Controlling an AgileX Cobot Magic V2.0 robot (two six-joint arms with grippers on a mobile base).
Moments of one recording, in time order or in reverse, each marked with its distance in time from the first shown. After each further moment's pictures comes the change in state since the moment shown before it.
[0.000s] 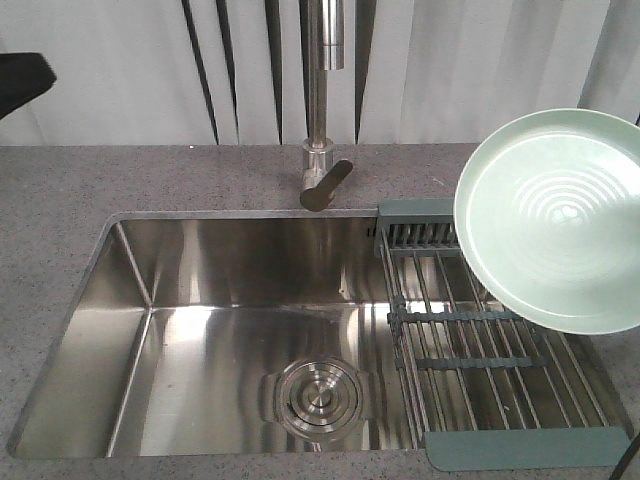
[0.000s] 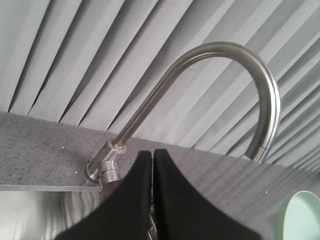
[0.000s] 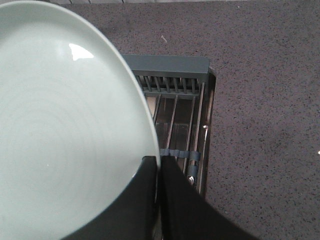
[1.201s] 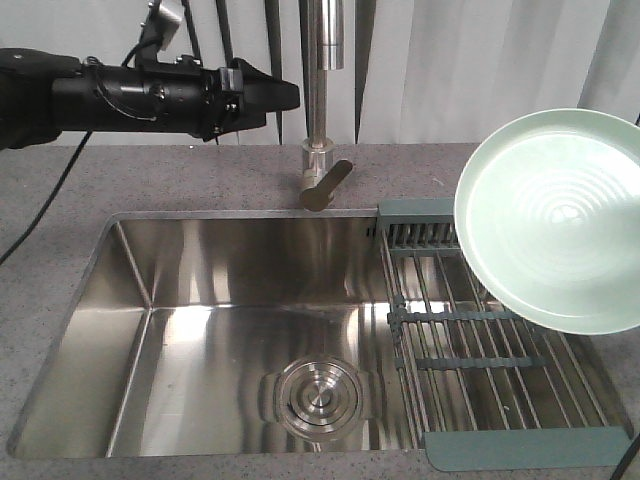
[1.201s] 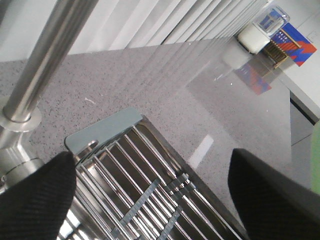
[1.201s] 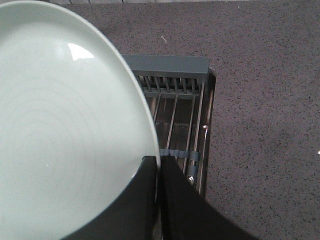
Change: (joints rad) left arm -0.185 0.858 -0.702 0.034 0.402 0.085; right arm 0.000 0.000 0.000 0.000 0.000 0.000
